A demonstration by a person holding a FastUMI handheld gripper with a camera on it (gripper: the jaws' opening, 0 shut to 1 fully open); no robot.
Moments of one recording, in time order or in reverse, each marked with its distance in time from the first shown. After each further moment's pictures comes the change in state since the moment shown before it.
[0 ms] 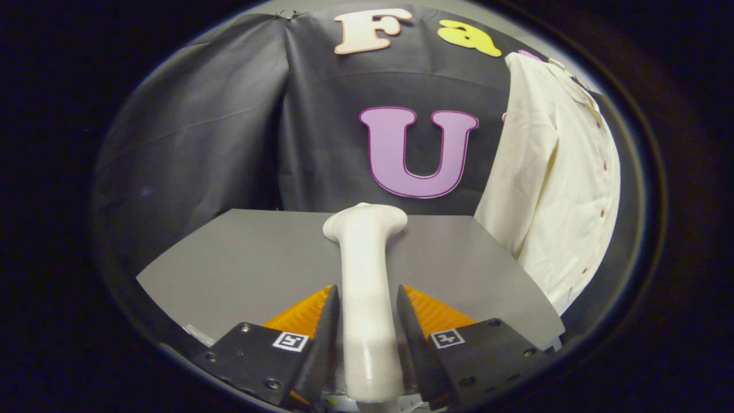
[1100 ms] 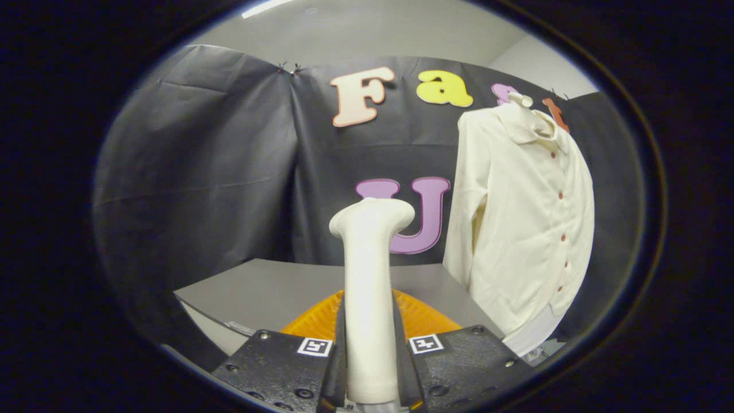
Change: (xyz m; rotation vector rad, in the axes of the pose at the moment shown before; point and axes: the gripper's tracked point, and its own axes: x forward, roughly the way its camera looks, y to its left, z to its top) arm -0.124 -0.048 0.050 0.009 -0.380 0.034
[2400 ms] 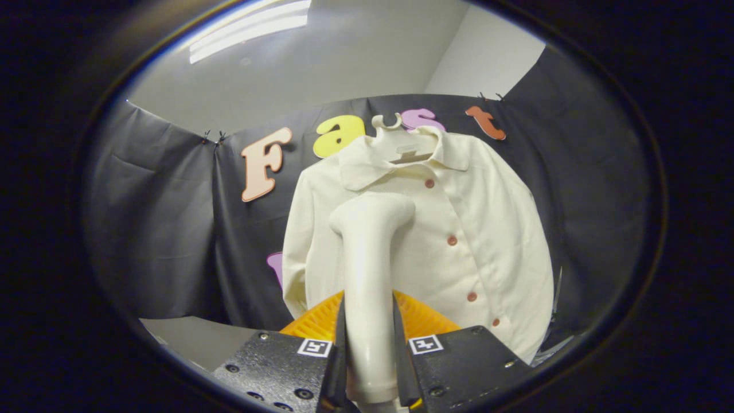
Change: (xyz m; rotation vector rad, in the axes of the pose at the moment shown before) arm 0.048 -0.264 0.047 0.195 -0.291 -0.146
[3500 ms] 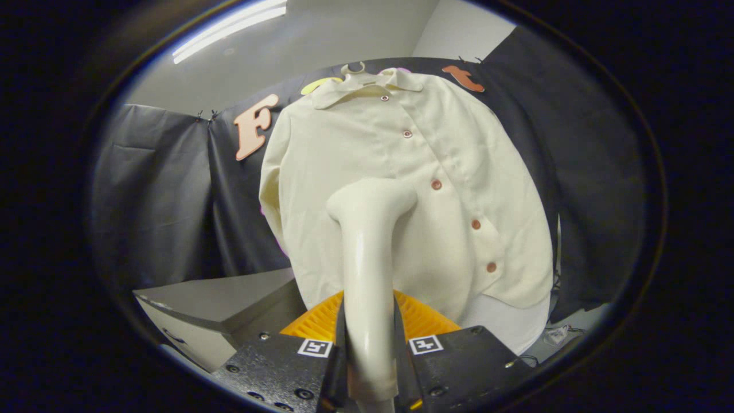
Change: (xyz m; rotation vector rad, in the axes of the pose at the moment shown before) arm -0.074 -0.050 -0.153 0.064 0.227 -0.019
